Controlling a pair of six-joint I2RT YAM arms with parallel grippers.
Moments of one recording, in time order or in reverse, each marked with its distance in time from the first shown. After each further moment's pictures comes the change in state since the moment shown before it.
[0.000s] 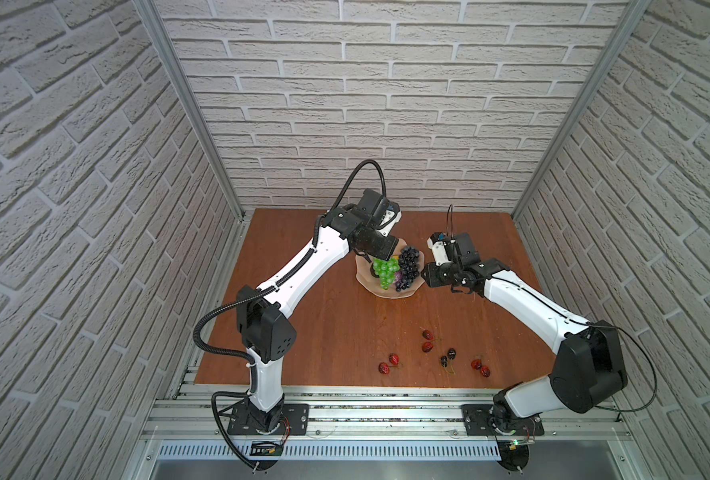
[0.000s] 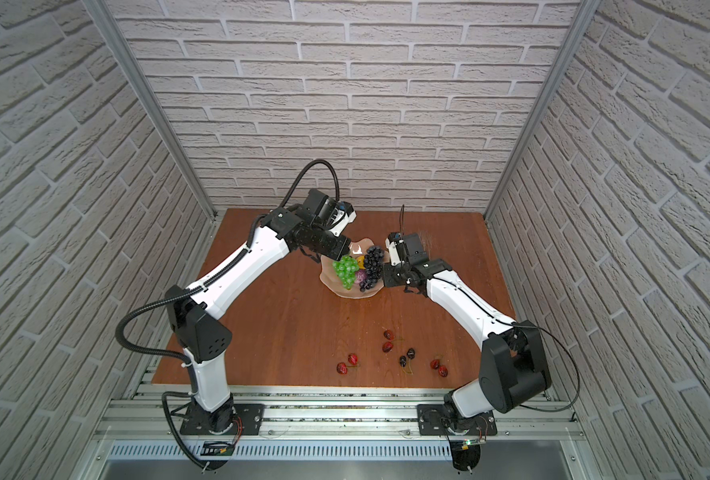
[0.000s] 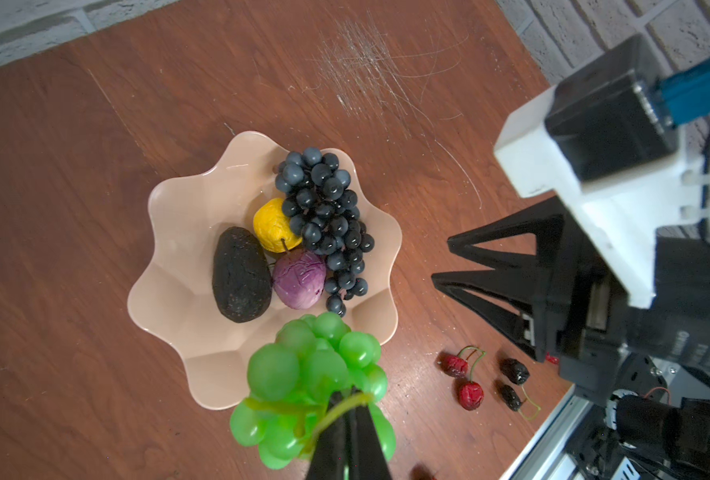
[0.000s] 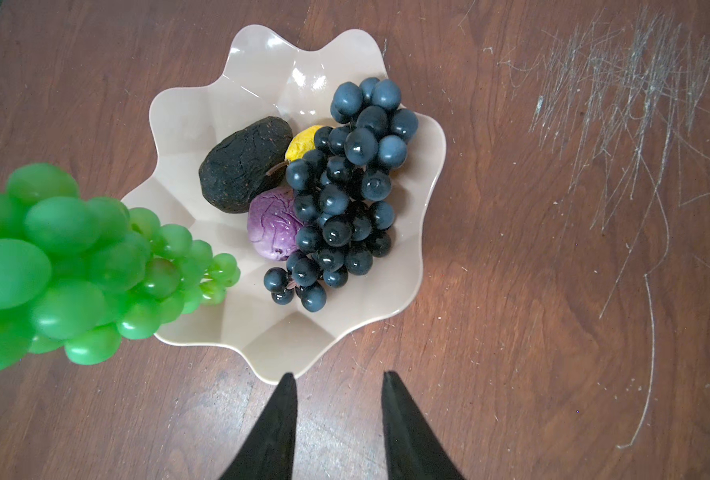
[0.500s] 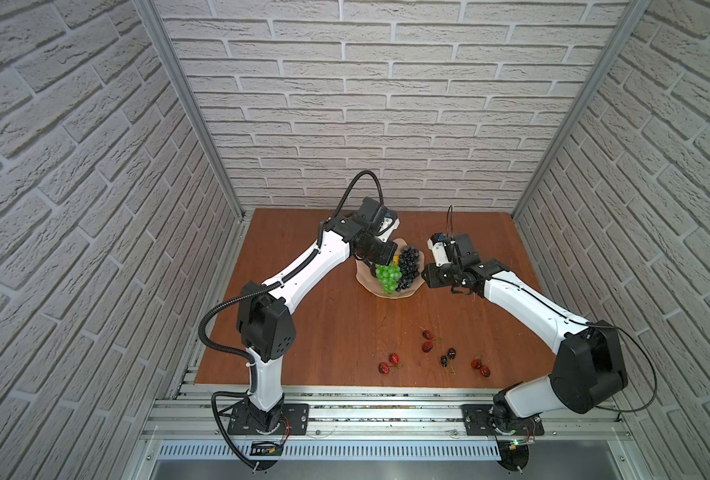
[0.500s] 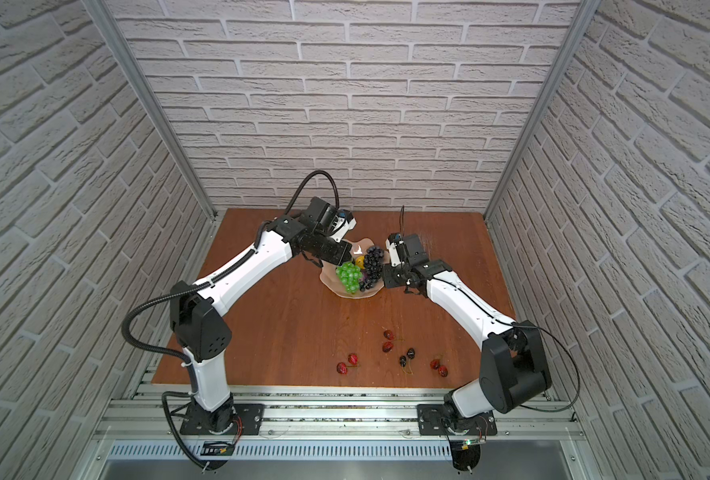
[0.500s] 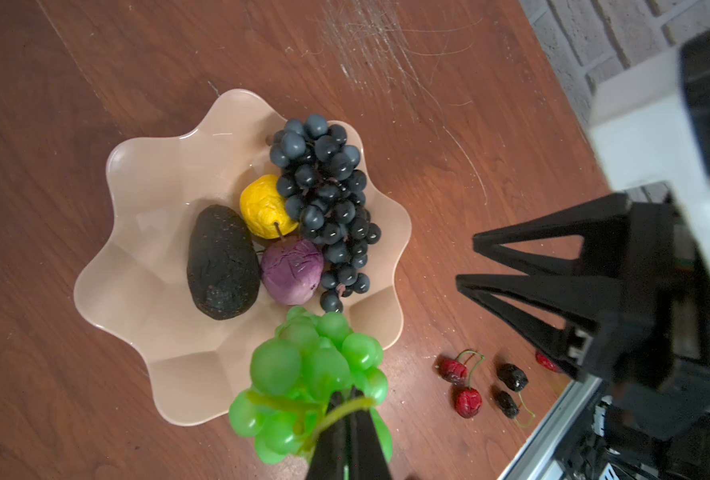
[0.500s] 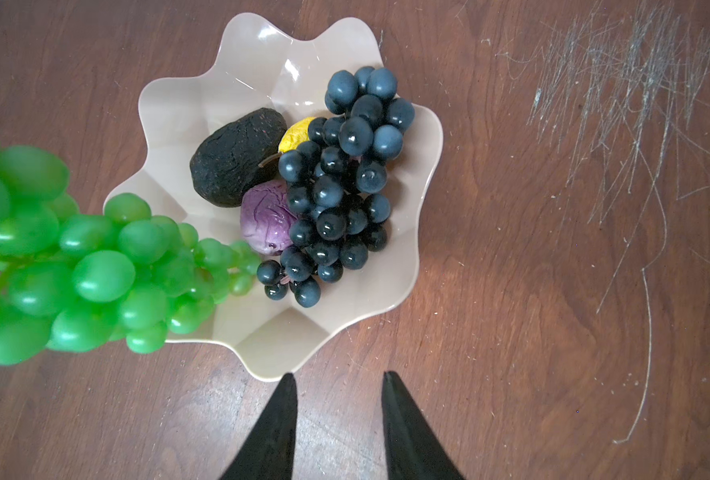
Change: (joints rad) left arm 0.059 -0.003 -0.164 0.112 0.057 -0.043; right arm 0.000 0.000 -0.015 0.002 0.006 -0.003
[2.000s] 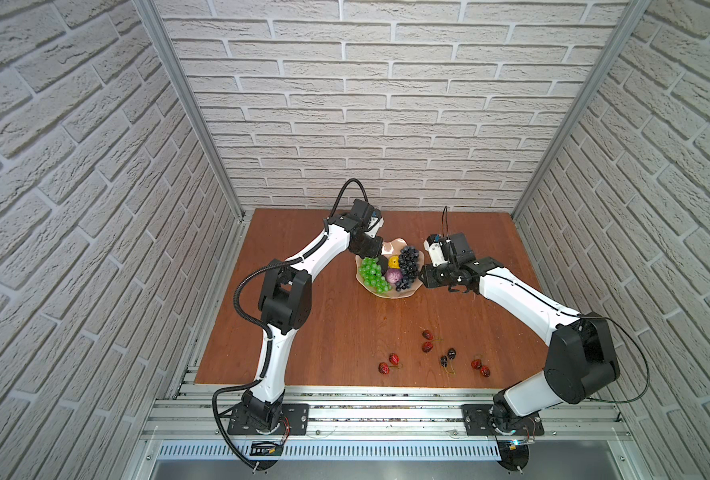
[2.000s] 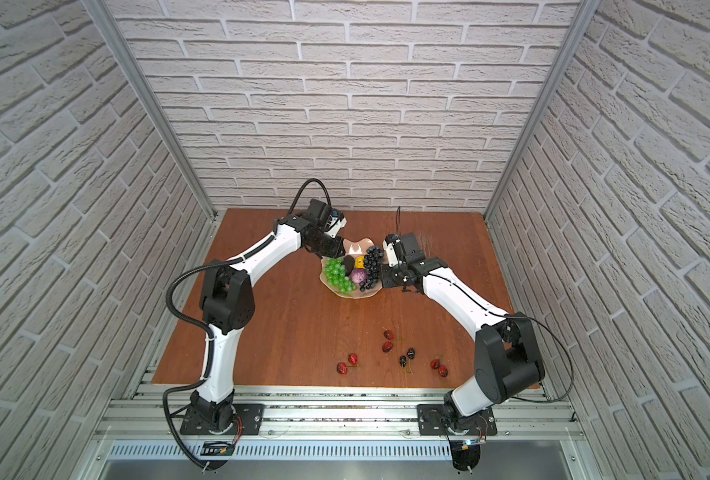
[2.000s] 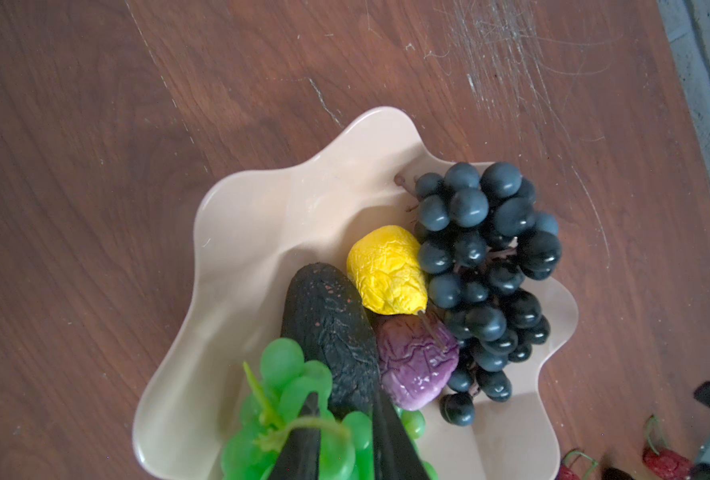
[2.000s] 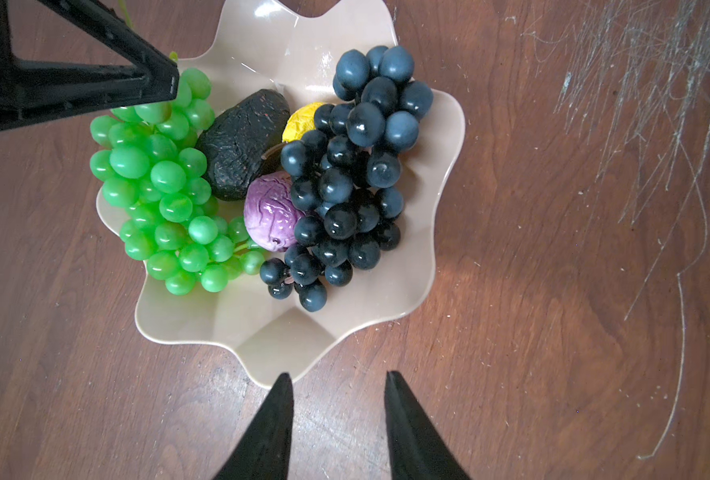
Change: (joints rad) left arm 0.117 0.284 0.125 0.111 0.027 0.047; right arm 0.000 0.042 0.028 -0.024 -0.026 -0.008
